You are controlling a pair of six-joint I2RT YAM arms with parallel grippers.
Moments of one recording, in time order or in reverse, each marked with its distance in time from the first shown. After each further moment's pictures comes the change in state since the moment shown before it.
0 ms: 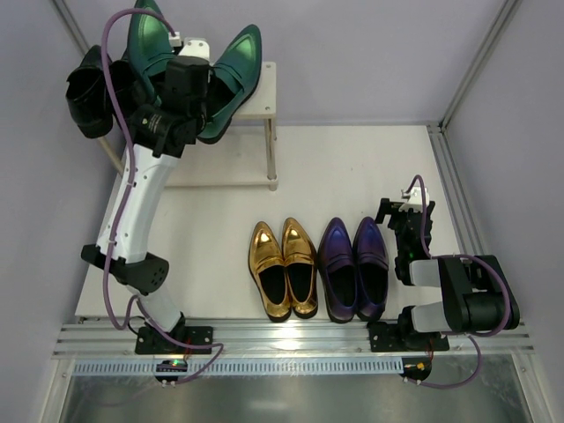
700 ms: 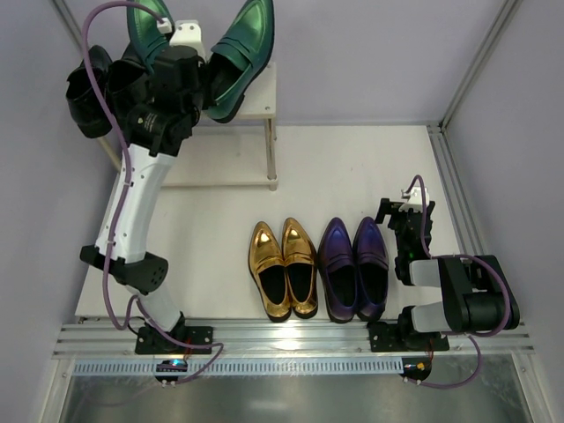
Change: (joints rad) left arm 0.026 0.001 0.018 0.169 0.136 -0.050; right arm 0.000 0.000 0.000 0.000 0.000 0.000
